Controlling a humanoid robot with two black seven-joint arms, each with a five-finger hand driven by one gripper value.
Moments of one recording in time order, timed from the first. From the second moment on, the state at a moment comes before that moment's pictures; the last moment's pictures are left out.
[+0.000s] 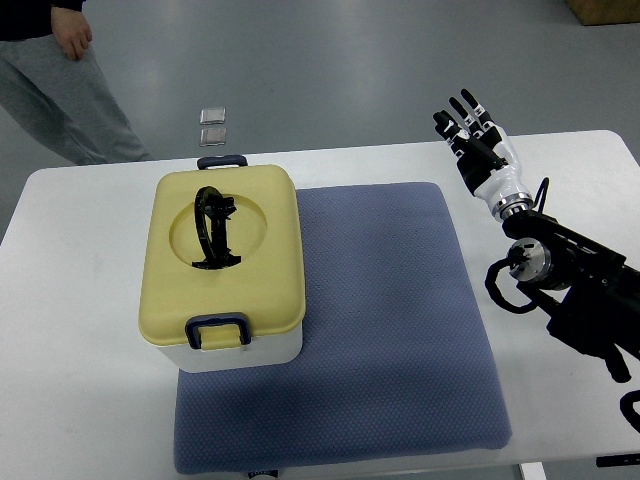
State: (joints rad) left arm 0.01 0.00 -0.03 -0.18 0.01 -0.01 0.06; right arm 0.75 -0.16 0.58 0.60 0.08 0.19 0.56
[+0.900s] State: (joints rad) left arm 0.01 0.00 -0.02 -0.18 0.01 -0.01 0.06; right arm 0.75 -0.15 0.58 0.58 0.08 0.19 0.56
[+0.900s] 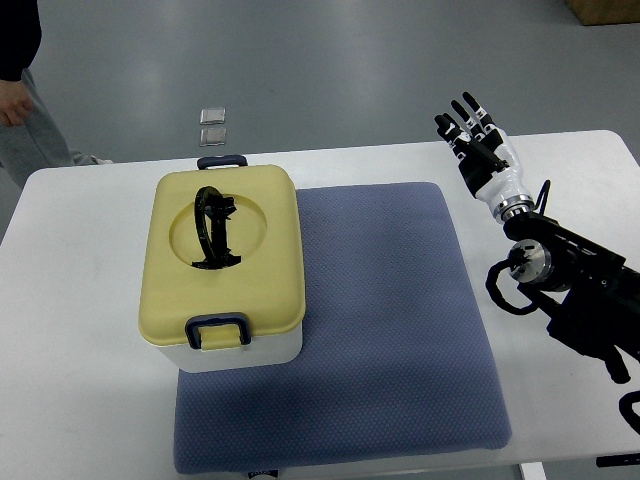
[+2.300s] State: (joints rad) left arm 0.01 0.00 -0.02 -0.18 0.01 -0.01 0.06; right arm 1.00 -0.23 0.53 0.68 -0.34 0.20 0.59
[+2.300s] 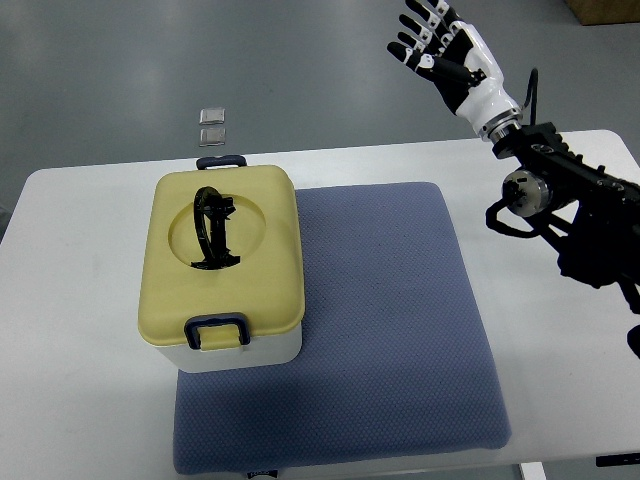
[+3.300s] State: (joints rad) left arm 0.01 0.00 -0.02 -0.18 0.01 -0.01 0.06; right arm 1.53 -0.08 0.17 0.85 -1.35 0.43 0.61
